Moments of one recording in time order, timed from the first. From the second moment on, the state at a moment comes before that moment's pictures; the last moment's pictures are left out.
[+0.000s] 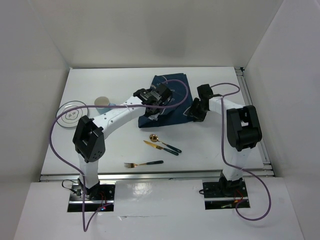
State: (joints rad) left arm -0.75 1.90 1.73 -0.97 -0.37 -0.25; right arm 0.19 1.88 1.20 -0.45 -0.08 0.66
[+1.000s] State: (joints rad) left arm -0.27 1.74 1.89 -0.85 0.16 -0.40; right arm 0.15 1.59 1.35 -0.40 0.02 0.75
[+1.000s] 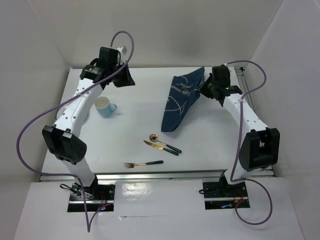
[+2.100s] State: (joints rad) left arm -0.99 2.00 1.54 -0.70 -0.49 0.00; right arm 0.05 1.56 1.01 -0.41 -0.02 0.72
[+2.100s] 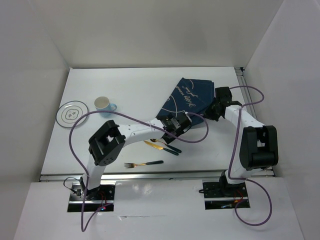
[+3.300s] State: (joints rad) left arm -0.23 1.80 1.84 -0.80 0.21 -0.41; right arm 0.02 1.49 1.06 -0.41 -0.06 0.69
